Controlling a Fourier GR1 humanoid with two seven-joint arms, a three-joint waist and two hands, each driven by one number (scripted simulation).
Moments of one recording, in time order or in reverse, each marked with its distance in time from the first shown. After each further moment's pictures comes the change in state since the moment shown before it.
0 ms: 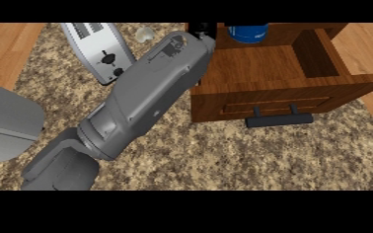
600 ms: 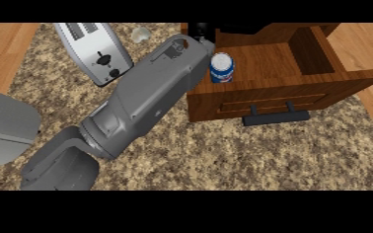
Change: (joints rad) left arm -0.015 0.000 -0.099 0.064 0.108 0.088 -0.045; right arm -0.013 -0.001 0.002 0.002 -0.001 0.012 0.001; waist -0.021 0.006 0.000
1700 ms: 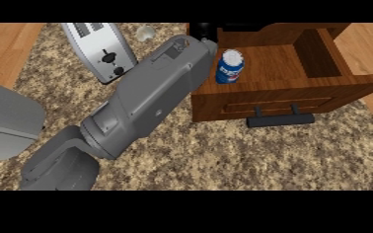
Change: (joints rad) left arm -0.008 0.000 -0.024 -0.009 0.141 0.009 -0.172; right arm -0.135 -0.042 0.089 -0.121 0.381 0.078 -0.199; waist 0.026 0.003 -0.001
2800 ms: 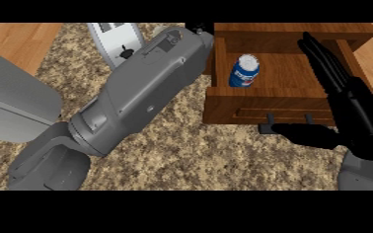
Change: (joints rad) left arm -0.007 0.045 0.009 -0.064 -0.017 0.023 0.088; right arm -0.427 -0.026 0.514 0.446 0.956 -0.275 -0.144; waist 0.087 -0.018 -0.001
